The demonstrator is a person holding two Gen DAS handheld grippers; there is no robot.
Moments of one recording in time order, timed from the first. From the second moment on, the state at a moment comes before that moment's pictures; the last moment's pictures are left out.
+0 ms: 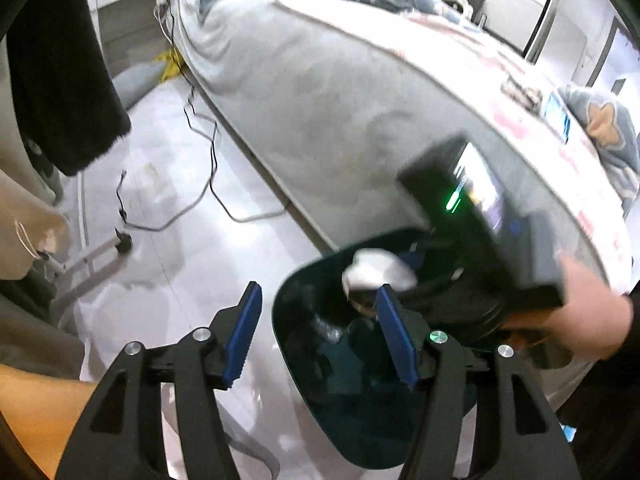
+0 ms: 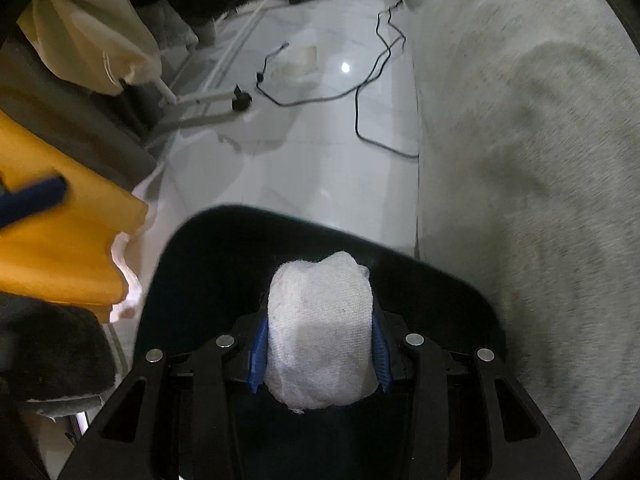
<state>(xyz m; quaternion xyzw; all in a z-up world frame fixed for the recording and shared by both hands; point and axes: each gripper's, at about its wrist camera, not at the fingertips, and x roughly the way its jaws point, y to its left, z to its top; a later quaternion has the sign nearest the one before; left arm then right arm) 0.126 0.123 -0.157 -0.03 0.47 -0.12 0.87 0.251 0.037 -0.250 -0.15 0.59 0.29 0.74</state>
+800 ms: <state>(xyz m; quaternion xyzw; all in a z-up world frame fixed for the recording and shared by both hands) 0.122 0.140 -0.072 -0.06 0.36 -0.11 0.93 0.220 0.033 -0.326 -0.21 0.67 0.28 0.66</state>
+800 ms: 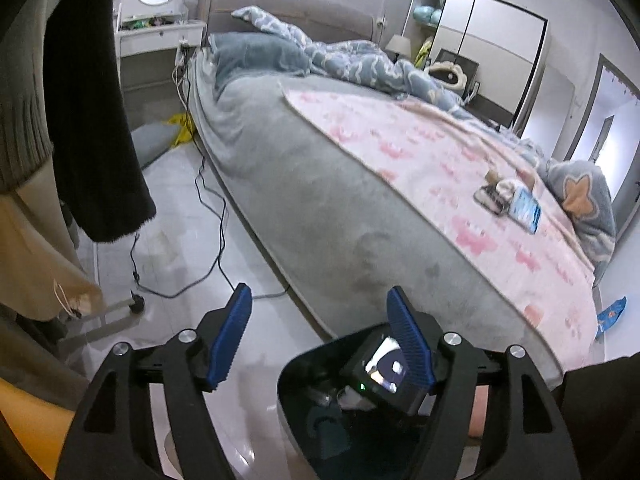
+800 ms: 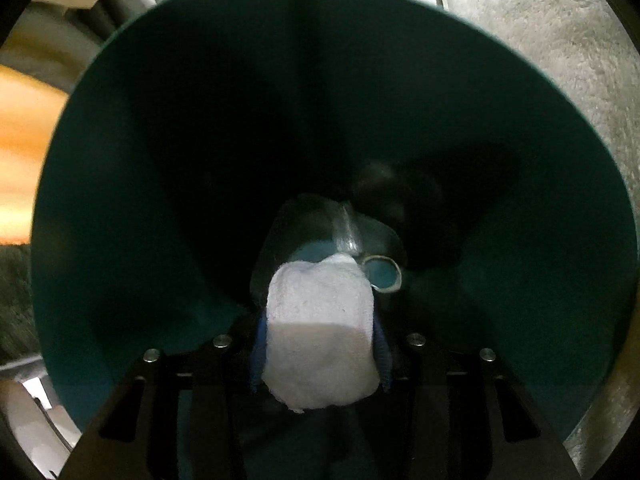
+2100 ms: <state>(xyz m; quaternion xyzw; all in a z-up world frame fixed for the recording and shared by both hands) 0.170 0.075 -0.006 -0.06 0.29 -0.09 0.95 0.237 -0.047 -0.099 -0.16 0.42 0.32 0.84</state>
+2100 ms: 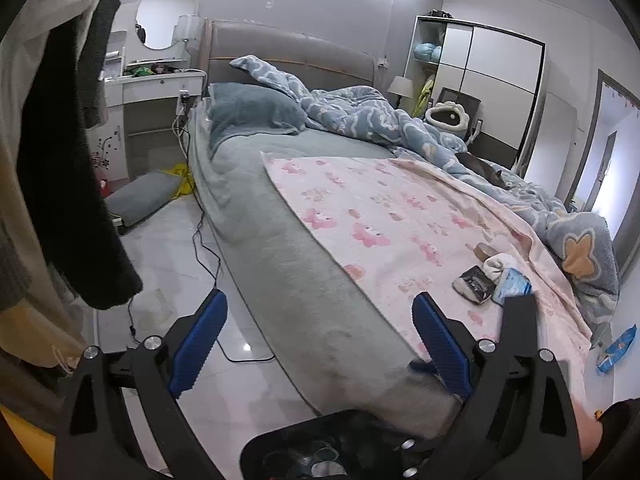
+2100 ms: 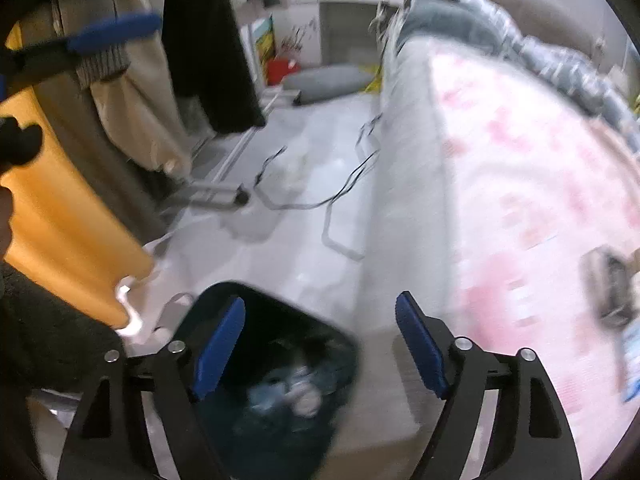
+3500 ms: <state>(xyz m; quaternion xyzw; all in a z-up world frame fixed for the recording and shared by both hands) 0.277 -0.084 -0.057 -0.04 0.35 -0.18 0.92 0.294 -0.266 -0.080 -0.23 0.36 0.20 0.88</state>
